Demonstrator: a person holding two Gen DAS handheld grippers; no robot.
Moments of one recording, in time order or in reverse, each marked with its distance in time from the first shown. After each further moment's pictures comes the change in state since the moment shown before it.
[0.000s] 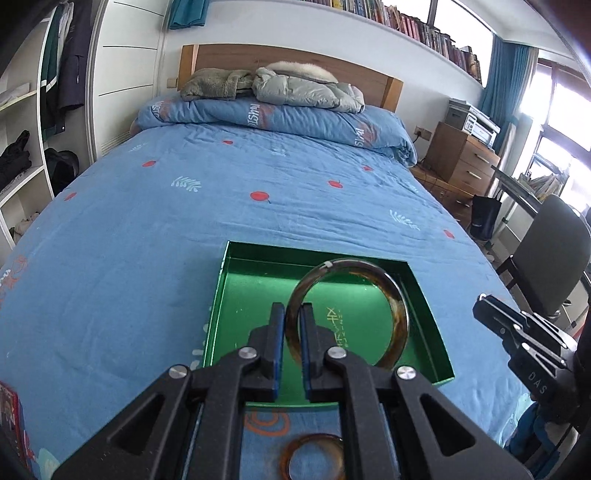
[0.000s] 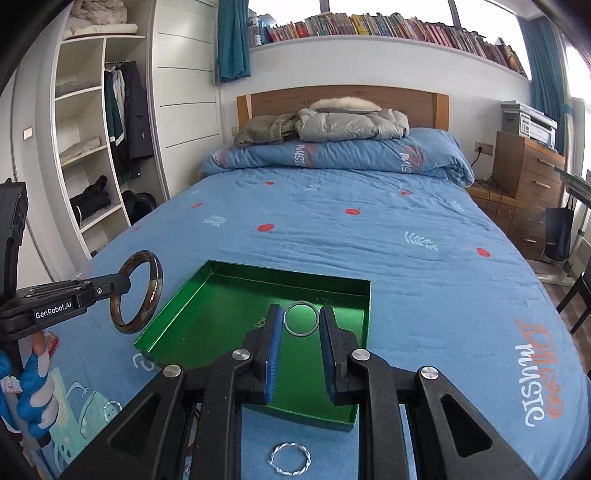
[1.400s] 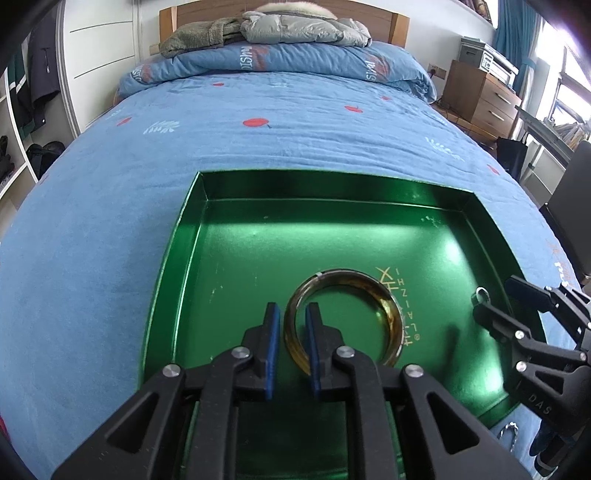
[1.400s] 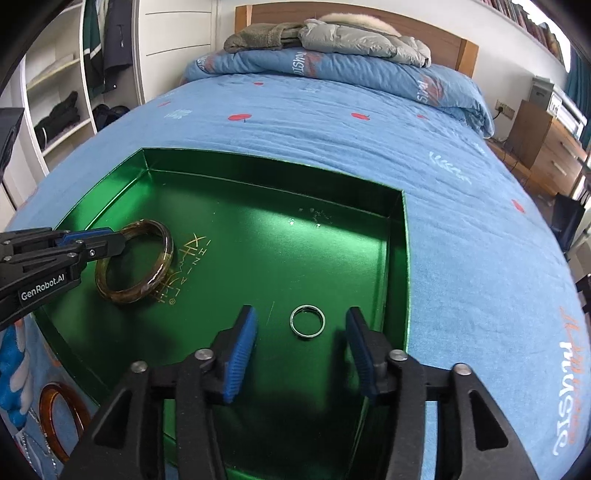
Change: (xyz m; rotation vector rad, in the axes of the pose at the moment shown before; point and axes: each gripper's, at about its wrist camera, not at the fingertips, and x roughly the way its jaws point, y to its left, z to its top) left arm 0.124 0.001 -0.028 0.104 0.183 0.076; right arm 0.120 -0.004 -0.042 -0.119 0.277 -0.109
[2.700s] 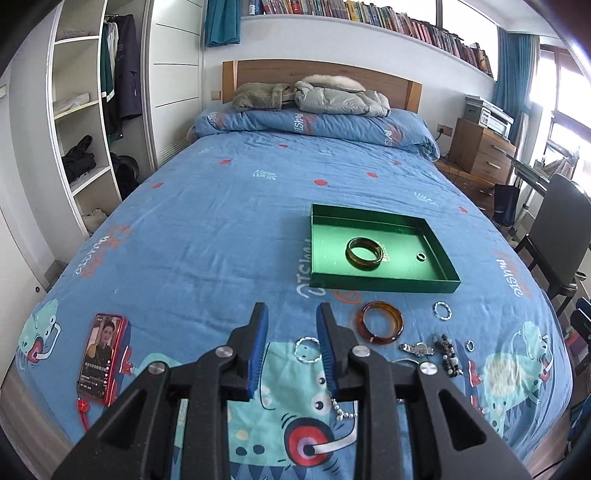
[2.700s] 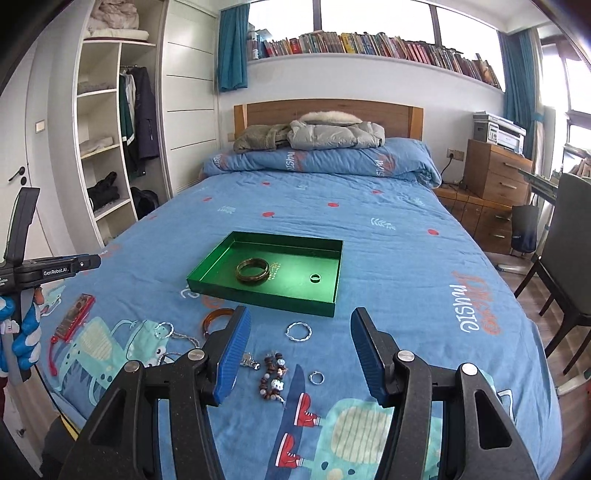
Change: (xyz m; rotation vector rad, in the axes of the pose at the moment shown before) left arm -0.308 0.066 -0.146 -0.093 -0.201 0.085; right arm -0.327 0.016 -0.148 0.119 -0.336 0.039
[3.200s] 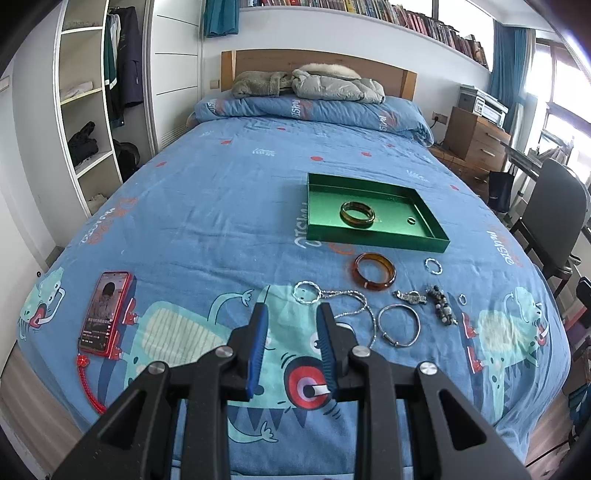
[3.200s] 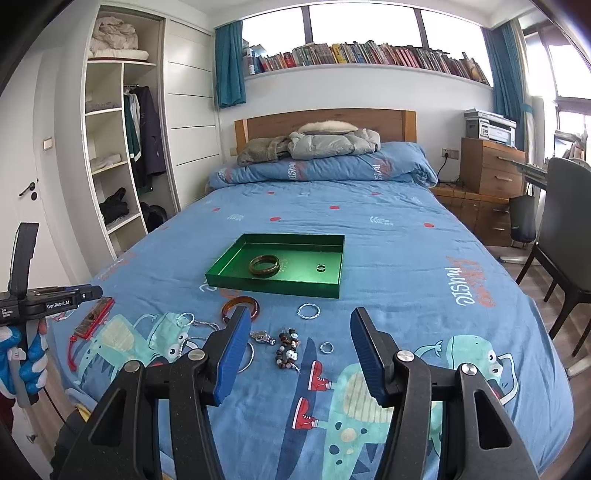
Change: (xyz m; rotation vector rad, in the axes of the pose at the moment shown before) left arm -0.027 0.000 -0.061 0.008 0.046 -0.012; right arm -0.044 -0.004 -0.040 0.058 -0.042 0.018
